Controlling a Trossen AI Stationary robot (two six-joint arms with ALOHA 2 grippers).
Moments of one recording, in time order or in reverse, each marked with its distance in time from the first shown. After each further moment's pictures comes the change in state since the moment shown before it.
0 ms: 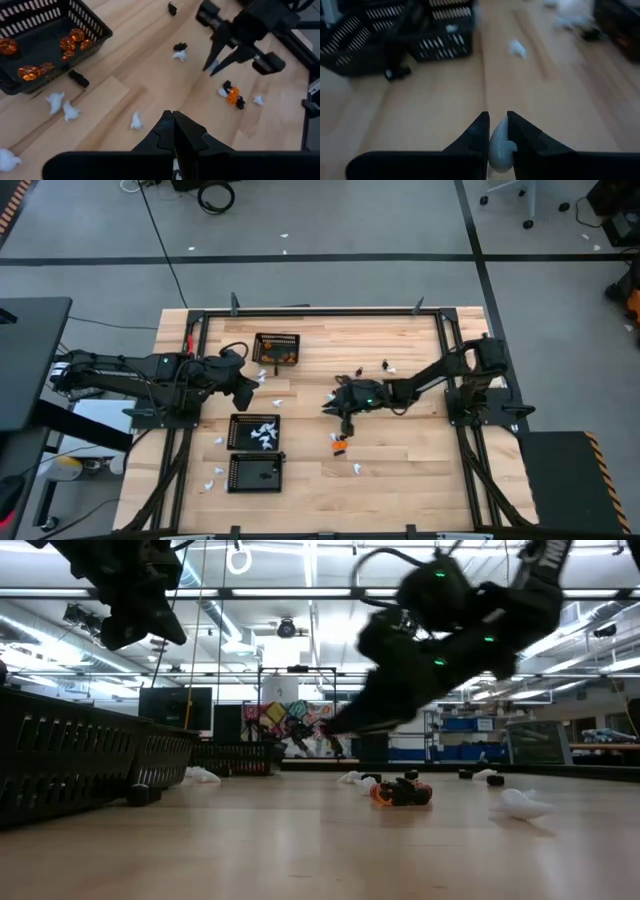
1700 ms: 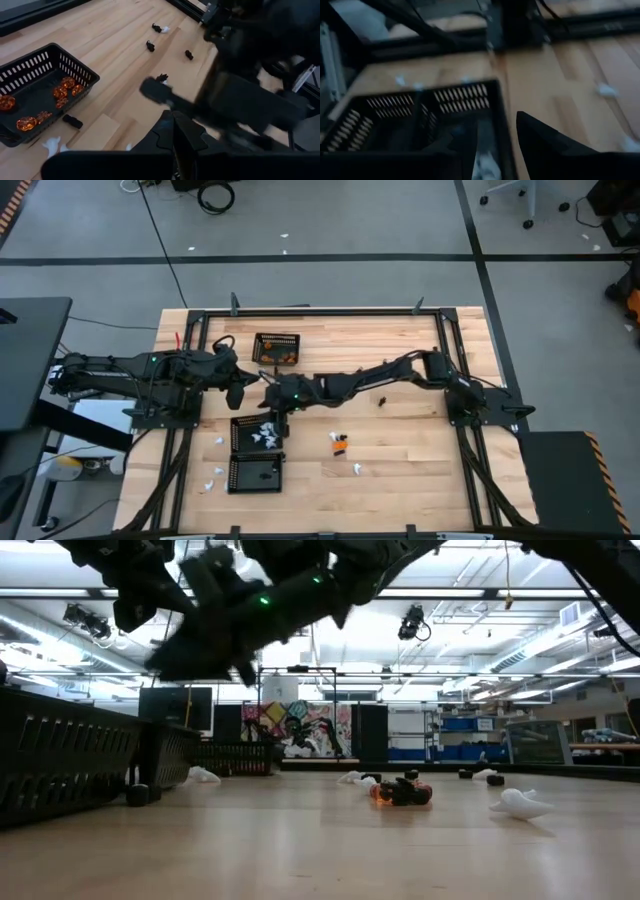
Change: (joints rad) left arm 0.000 -0.097 0.000 0.088 -0.026 0.167; right arm -0.015 0.409 0.968 -0.565 -0.096 0.001
